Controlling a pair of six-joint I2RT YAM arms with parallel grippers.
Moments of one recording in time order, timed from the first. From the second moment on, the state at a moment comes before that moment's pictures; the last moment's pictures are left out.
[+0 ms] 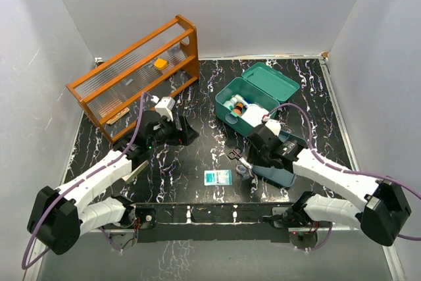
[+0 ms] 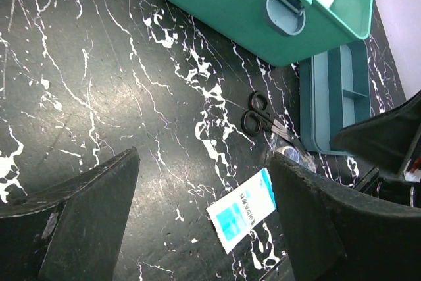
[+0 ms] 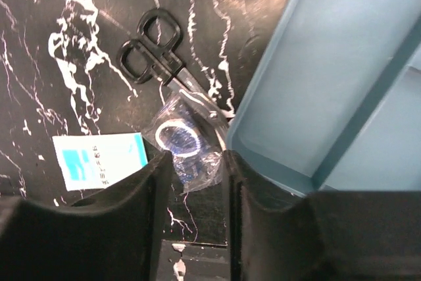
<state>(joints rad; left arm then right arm) -0.55 1.08 0.62 -0.04 0.19 -0.50 0.75 1.08 0.73 -0.71 0.27 0.89</state>
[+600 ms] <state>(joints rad) -0.55 1.05 0.62 -0.05 0.14 -0.50 0.91 1.34 0.71 -0.51 0.23 0.72</state>
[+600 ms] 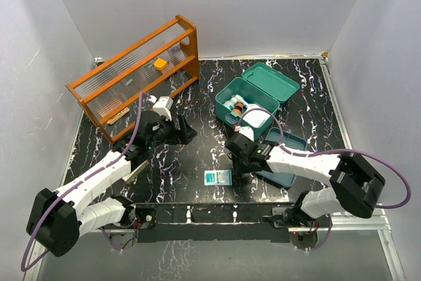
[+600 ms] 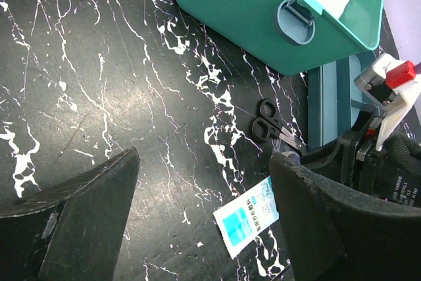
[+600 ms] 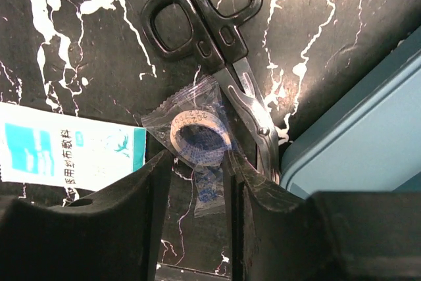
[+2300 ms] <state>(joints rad) -0.55 1.07 0.62 -0.05 0.11 -0.49 0.93 1.42 0.88 -0.61 0.35 0.69</state>
